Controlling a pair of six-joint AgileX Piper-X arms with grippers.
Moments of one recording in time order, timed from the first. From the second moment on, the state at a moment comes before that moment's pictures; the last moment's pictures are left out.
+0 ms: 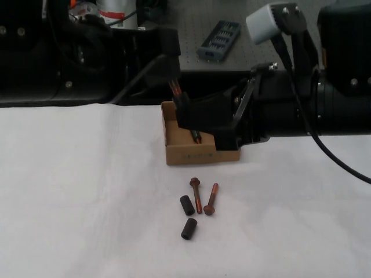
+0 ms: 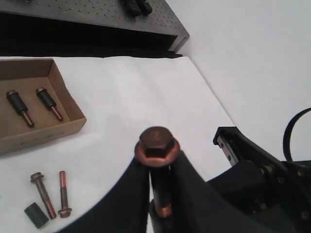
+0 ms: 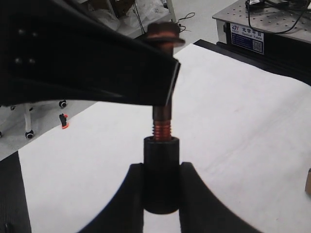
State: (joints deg) left arm -29.8 67.1 -59.8 14.5 18.0 -28.1; right arm 42.6 71.6 -52.6 8.3 -26.1 6.8
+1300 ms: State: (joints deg) left arm -28.0 68.0 -58.2 22.5 20.3 -22.3; right arm 41.7 68.9 -53.4 2.7 -24.2 6.9
